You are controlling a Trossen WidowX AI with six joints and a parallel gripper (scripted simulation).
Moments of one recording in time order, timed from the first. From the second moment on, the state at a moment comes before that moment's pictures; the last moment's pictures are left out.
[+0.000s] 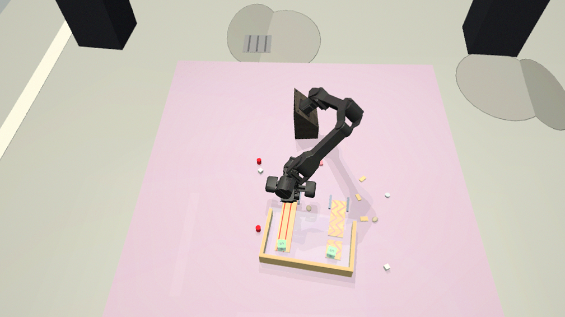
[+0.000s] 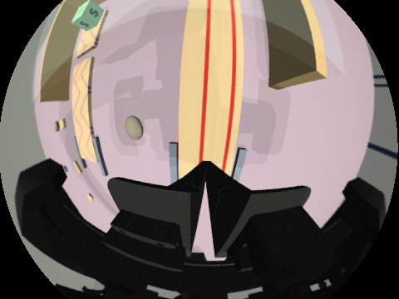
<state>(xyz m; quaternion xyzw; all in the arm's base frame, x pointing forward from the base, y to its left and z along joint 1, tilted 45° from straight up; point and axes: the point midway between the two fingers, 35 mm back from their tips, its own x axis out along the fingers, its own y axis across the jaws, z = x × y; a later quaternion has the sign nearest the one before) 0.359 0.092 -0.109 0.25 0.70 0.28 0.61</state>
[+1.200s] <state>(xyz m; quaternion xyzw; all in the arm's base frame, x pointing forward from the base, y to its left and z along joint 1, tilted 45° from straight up) 0.356 0.093 -0.110 0.25 0.69 0.28 0.61</state>
